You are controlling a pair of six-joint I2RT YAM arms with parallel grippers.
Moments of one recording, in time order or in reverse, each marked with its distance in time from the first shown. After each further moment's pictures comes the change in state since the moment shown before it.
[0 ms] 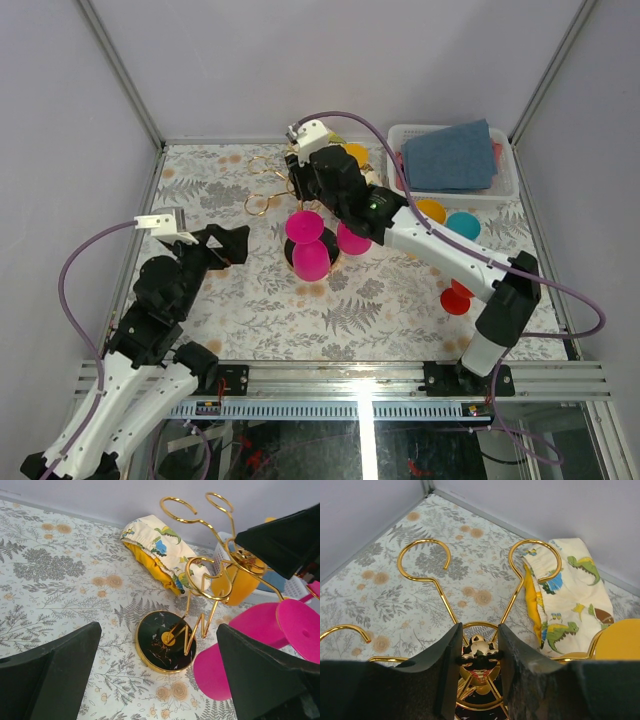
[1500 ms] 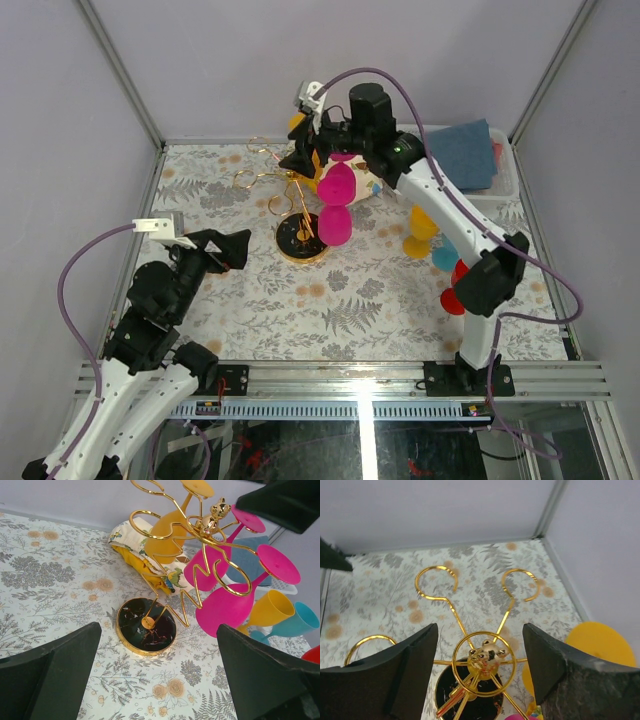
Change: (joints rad) left arm 0.010 -0.049 -0.006 0.004 0.093 0.026; right arm -0.281 0.238 0.425 -0.190 -1.040 -0.395
